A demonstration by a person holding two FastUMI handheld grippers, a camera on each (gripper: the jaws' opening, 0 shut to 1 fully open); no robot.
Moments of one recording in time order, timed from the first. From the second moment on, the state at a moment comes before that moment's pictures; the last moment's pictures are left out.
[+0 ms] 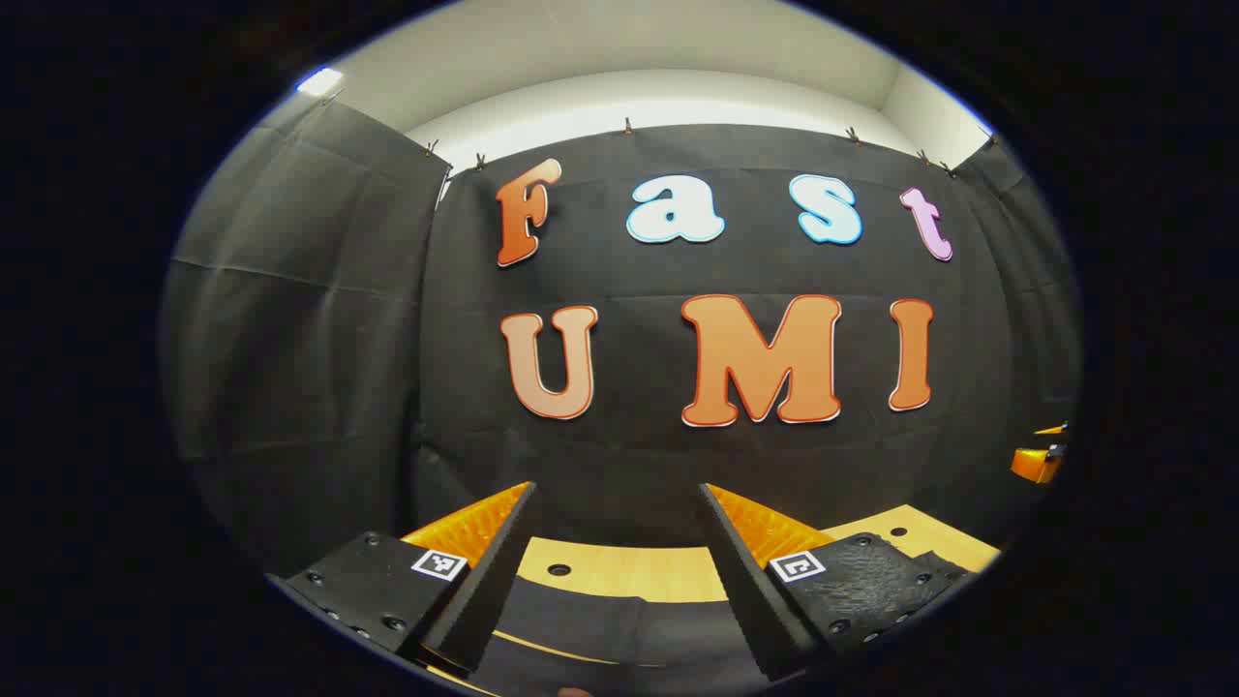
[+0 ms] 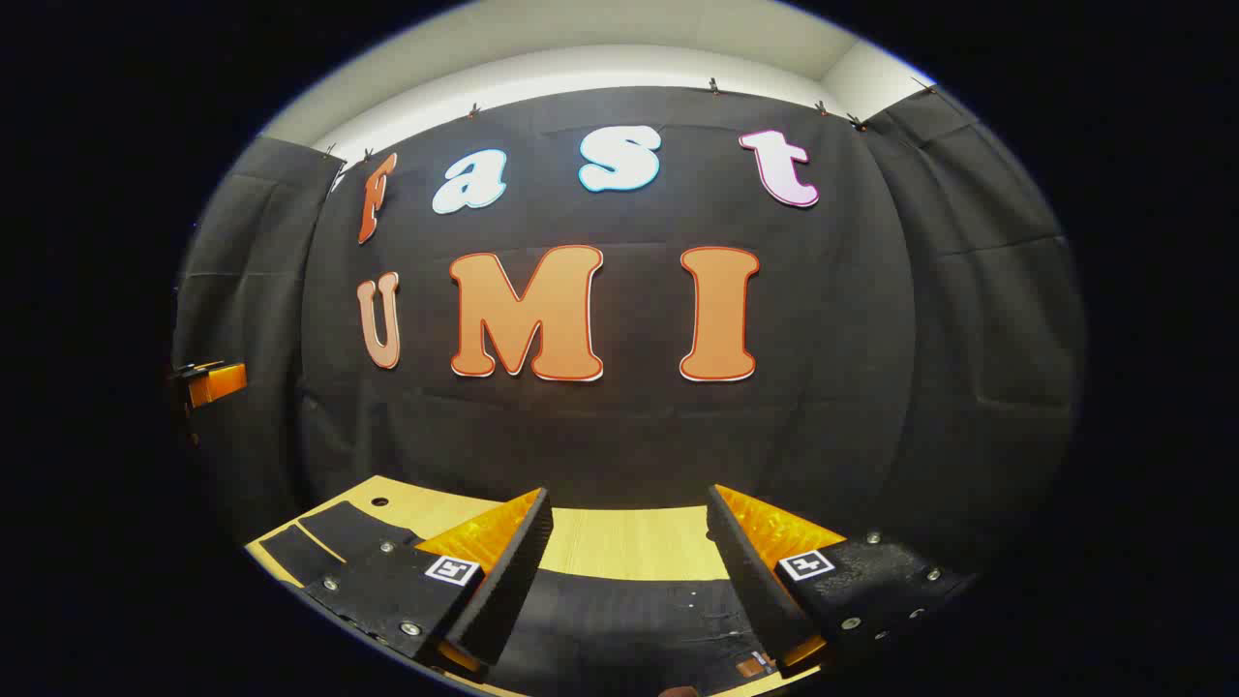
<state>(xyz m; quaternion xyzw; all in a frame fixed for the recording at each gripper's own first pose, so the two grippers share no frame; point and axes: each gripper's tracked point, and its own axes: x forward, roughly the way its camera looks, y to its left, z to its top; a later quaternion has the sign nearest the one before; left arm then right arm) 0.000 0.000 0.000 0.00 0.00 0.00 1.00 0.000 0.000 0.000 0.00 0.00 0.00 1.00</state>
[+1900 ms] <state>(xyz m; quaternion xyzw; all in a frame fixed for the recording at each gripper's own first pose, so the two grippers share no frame) -0.015 0.088 -0.208 -0.33 0.20 0.07 0.92 0.039 0.090 -0.037 0.01 0.06 0.09 0.99</state>
